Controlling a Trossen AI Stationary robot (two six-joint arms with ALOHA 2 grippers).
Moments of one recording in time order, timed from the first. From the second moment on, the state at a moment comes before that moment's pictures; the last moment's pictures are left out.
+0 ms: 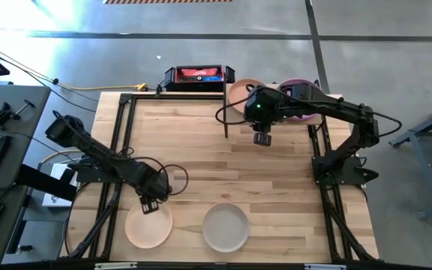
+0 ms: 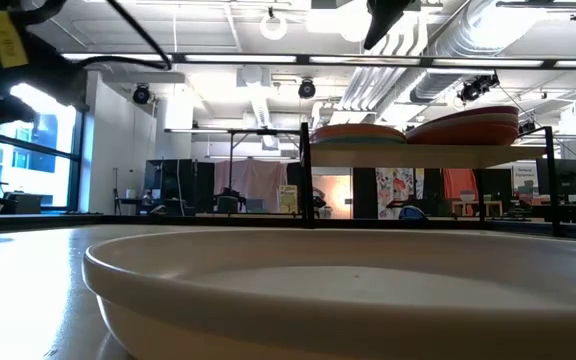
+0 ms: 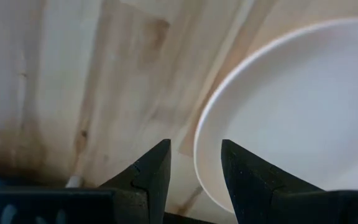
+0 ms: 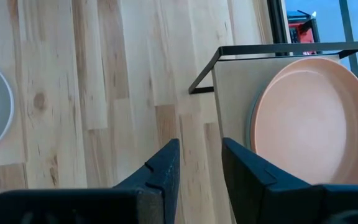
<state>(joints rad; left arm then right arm) -0.49 1.42 0.87 -1.06 0.13 -0.85 -0.17 1.60 1.85 -1.33 0.13 -0.13</state>
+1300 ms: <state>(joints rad) -0.54 1.42 0.76 -0.92 0.14 -0.88 -0.17 1.60 1.85 -1.32 0.13 -0.07</state>
